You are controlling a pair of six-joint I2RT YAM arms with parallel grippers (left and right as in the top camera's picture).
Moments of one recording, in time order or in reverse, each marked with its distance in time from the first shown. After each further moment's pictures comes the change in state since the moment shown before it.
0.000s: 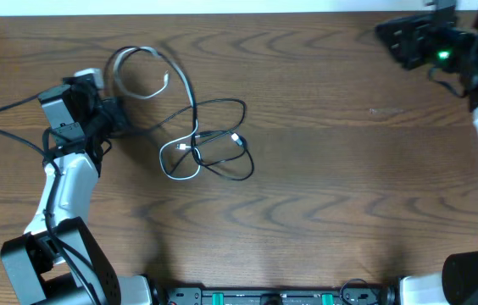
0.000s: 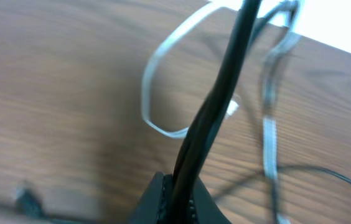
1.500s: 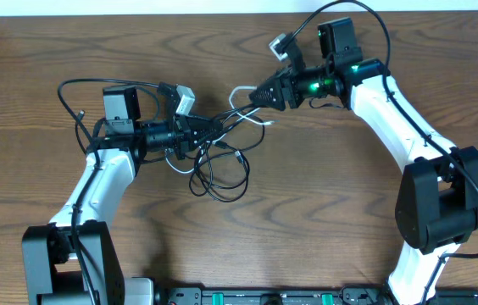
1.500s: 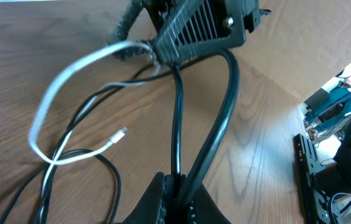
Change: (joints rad) left arm -0.276 0.000 -0.018 -0.159 0.801 0.399; right arm 0.383 0.360 -0.095 0.179 -0.253 0.025
